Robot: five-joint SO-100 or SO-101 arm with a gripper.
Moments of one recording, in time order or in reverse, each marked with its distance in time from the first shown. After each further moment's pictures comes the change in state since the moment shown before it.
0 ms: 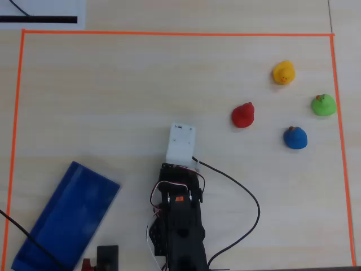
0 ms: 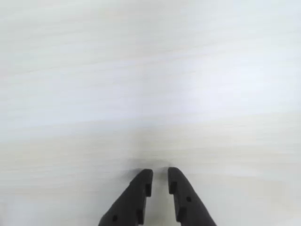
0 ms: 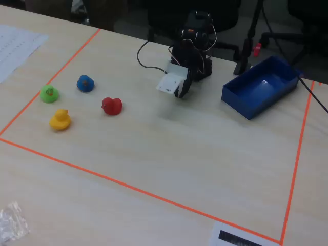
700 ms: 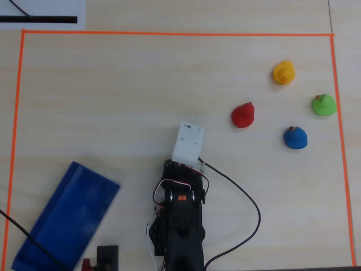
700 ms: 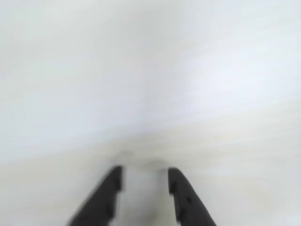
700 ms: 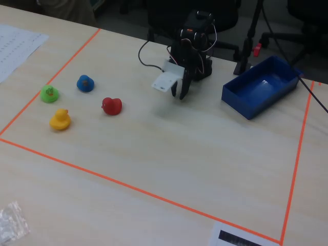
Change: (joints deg) arm 7.5 -3.4 -2.7 -4.0 0.8
